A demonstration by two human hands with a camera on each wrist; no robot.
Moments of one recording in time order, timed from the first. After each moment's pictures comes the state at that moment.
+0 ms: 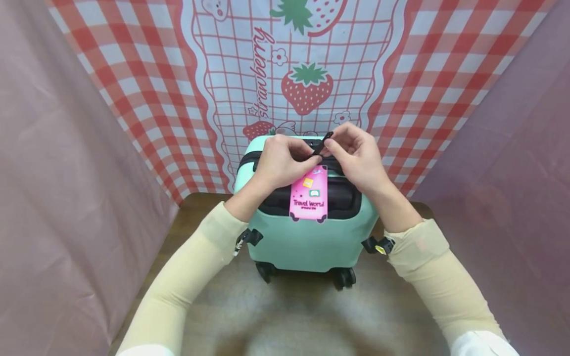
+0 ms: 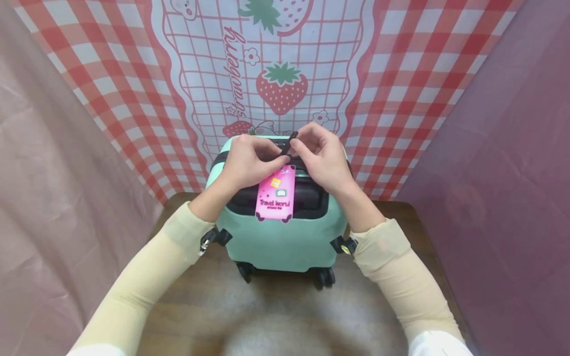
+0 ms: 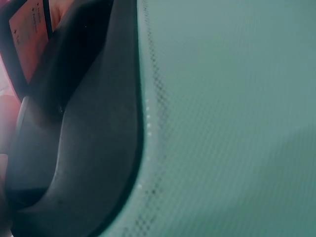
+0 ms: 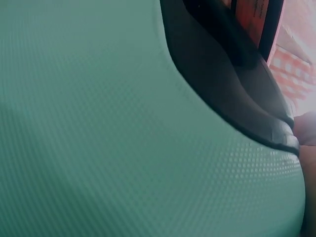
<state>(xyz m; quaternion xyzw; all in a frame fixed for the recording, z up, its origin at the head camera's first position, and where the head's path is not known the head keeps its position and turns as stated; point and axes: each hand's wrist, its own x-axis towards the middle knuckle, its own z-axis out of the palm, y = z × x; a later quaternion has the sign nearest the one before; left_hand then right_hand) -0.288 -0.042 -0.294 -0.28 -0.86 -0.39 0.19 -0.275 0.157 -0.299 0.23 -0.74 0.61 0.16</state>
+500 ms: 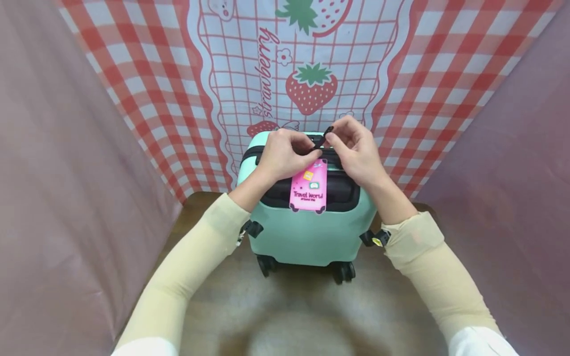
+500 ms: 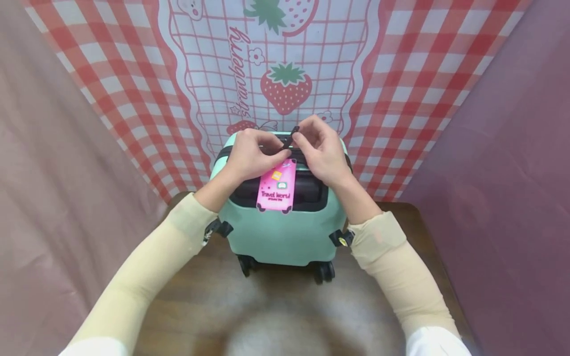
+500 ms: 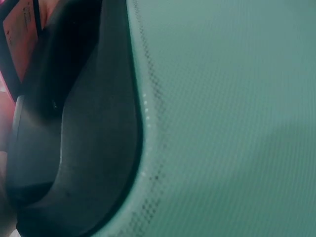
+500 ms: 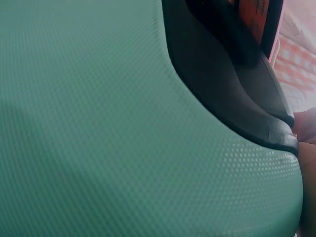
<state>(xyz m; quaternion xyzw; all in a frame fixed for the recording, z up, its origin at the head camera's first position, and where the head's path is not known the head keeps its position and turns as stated) -0.305 -0.045 -0.294 -0.27 -0.86 -0.38 0.19 -0.292 0.150 -0.300 0.25 -0.74 0.60 0.19</state>
